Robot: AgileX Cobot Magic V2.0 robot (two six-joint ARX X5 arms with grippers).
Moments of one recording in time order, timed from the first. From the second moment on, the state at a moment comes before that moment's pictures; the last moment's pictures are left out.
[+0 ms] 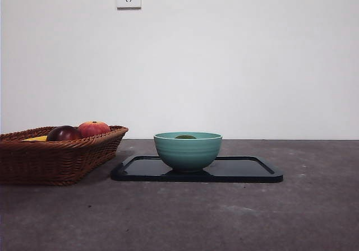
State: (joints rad) left arm -0.87 0.45 1.01 -1.00 -0.03 -0.10; right arm 0.67 0.62 1.09 -1.27 0.09 0.19
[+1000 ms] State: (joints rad) left arm -0.87 0.45 1.01 -1.01 -0.03 -0.10; right arm 0.67 0.45 0.97 -1.22 0.03 0.19
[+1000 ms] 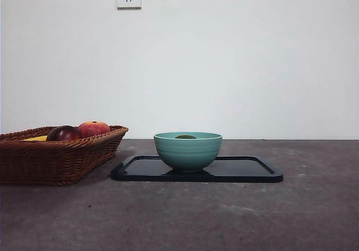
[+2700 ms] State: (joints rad) left arm 0.04 0.06 0.05 -0.13 -0.03 -0.05; right arm 0.67 0.45 0.97 -1.22 0.03 0.19
